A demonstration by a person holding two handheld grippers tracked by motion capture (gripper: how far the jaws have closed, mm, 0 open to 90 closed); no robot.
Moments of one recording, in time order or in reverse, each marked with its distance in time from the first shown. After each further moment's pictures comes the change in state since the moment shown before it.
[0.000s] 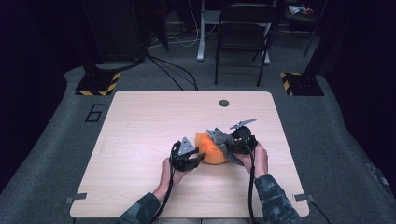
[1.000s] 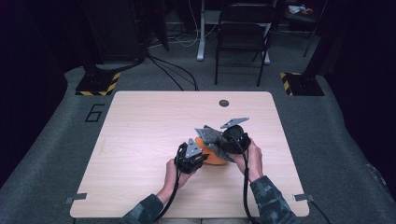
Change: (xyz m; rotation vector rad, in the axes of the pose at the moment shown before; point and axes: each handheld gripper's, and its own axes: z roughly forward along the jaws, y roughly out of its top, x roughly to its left) left arm -0.017 0.011 0.007 0.031 0.026 -0.010; right arm 0.039 0.018 -0.021 -0.081 -0.003 -0.108
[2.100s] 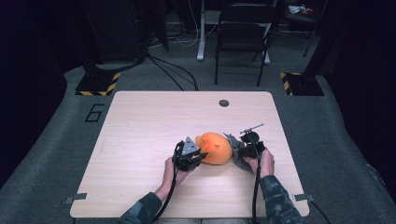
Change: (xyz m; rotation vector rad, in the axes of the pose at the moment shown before) left arm 0.014 -0.005 0.003 -0.010 -0.036 -0.031; right arm -0.081 -0.064 0.050 0.213 -0.040 0.258
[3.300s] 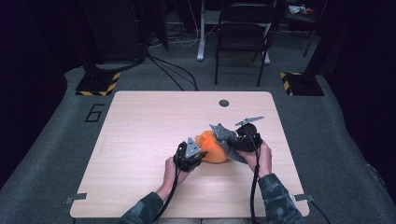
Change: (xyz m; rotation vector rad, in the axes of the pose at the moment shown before) left arm -0.006 0.002 0.002 -0.001 0.076 0.073; right arm 0.045 0.022 -0.060 -0.196 0.082 -0.124
